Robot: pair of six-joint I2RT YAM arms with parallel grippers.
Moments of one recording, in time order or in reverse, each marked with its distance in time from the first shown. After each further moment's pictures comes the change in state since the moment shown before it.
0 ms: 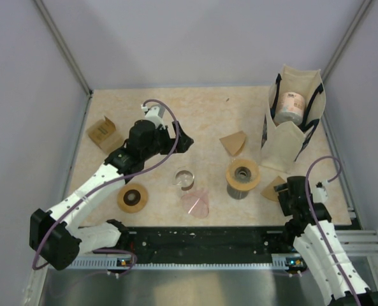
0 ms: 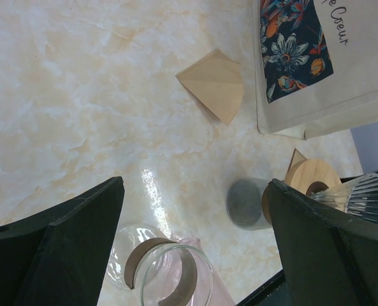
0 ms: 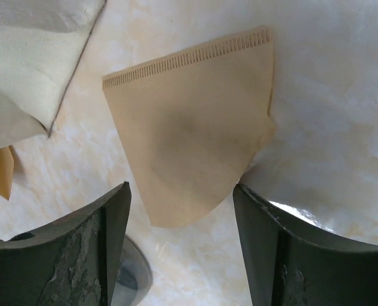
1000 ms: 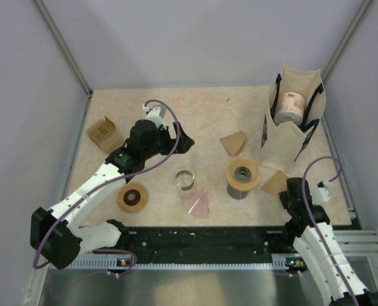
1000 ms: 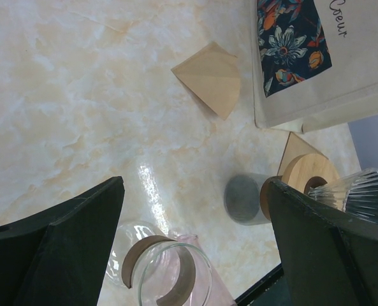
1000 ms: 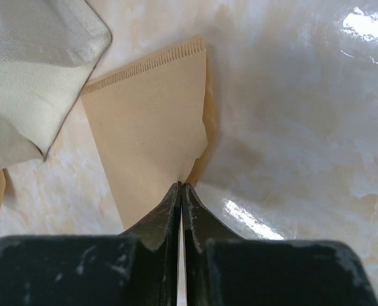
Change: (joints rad) left arm 0.005 0.011 0.000 0.000 0.027 -0.001; right arm 0.000 -0.031 -0.055 0.074 0.103 -0.044
